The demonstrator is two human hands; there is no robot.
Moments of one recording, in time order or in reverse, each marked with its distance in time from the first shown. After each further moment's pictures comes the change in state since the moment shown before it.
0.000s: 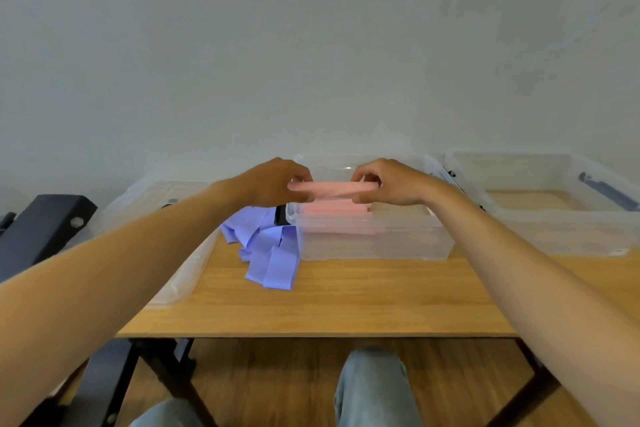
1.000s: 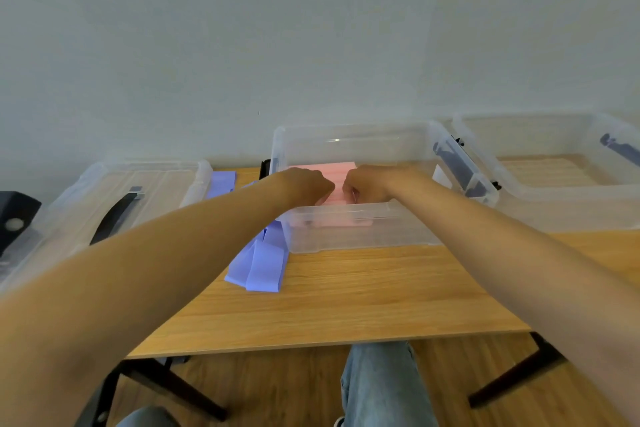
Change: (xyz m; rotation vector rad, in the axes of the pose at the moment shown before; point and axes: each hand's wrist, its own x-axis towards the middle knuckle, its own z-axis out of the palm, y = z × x) left_hand 0.089 0.020 0.080 0.471 -0.438 -0.085; right_hand 0.078 0.051 0.054 -0.464 -0.399 0.164
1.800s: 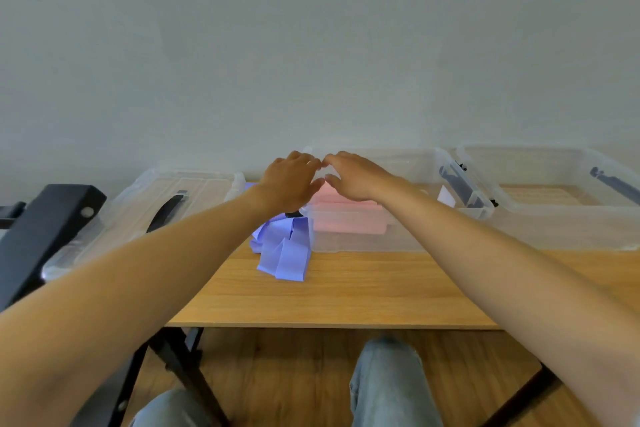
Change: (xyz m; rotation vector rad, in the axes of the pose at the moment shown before) left_hand -0.084 -0.040 0.010 -0.180 0.558 -0.132; right_hand -0.044 -0.093 -0.036 0.187 0.478 -0.021
